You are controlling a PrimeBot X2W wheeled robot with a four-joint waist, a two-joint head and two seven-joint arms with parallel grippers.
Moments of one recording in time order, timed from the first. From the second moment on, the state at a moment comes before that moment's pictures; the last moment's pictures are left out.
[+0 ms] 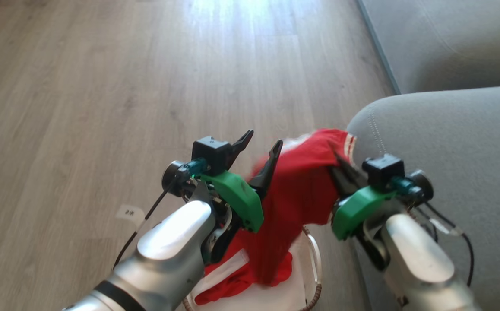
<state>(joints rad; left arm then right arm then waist) -0.79 0.06 -1.00 0.63 -0.82 0.08 -0.14 -0.41 -0.06 0.33 0.63 0.20 0.13 -0.26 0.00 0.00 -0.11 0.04</state>
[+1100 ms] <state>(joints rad) -0.70 0.06 -1.05 0.68 -0.79 0.04 -0.24 -0.49 -0.06 0.05 0.58 -0.04 0.13 -0.26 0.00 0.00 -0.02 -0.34</state>
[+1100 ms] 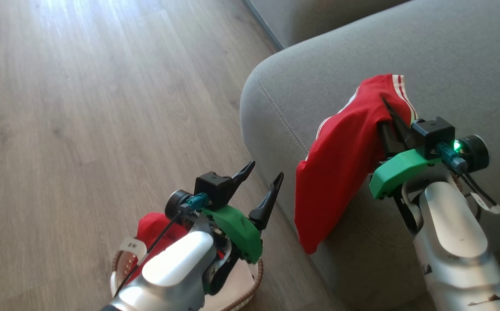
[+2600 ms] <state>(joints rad) -0.93 0.14 -1.09 0.37 -0.61 0.14 -0.18 -1.21 -0.35 -0.31 1.06 -0.28 0.13 -0.20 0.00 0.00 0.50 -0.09</state>
